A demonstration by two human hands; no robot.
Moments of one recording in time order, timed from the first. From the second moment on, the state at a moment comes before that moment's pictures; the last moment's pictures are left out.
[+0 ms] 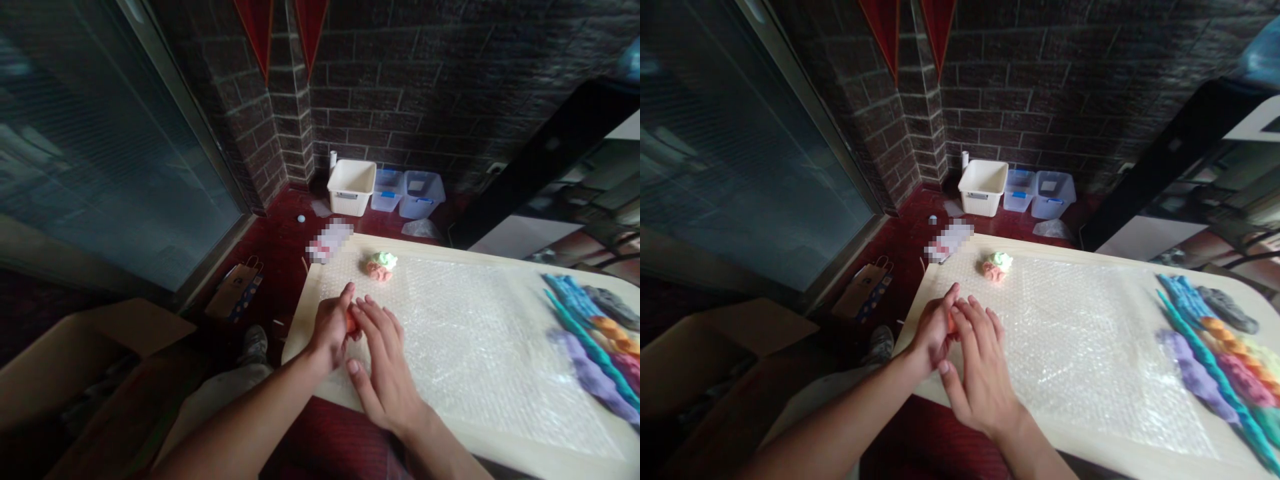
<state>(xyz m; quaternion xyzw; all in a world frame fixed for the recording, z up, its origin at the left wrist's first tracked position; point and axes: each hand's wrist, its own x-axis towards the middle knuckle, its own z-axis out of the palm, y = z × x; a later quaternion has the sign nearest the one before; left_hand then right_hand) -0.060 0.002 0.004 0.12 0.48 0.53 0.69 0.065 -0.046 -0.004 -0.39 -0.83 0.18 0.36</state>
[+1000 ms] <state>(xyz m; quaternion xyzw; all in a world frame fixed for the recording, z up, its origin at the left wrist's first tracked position) -0.048 -0.041 0.007 0.82 0.36 0.23 0.38 0.068 -0.018 -0.005 -0.43 -0.06 0.71 0.56</state>
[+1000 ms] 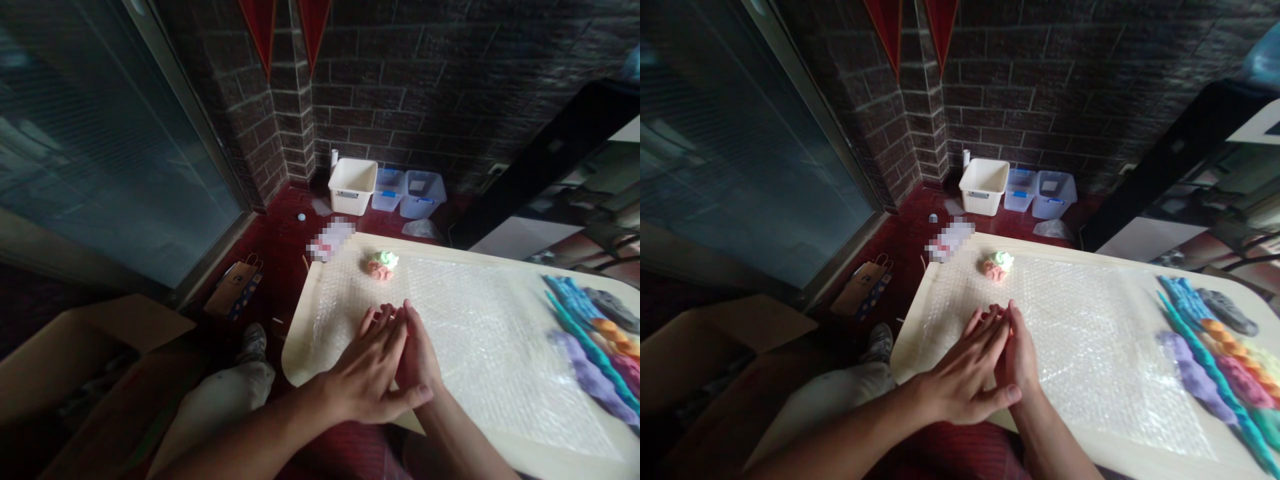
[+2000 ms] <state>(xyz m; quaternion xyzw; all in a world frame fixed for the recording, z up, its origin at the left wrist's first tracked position) -0.056 -0.002 0.003 0.10 0.47 0.54 0.69 0.067 -0.044 -0.008 -0.38 -0.85 0.16 0.34</state>
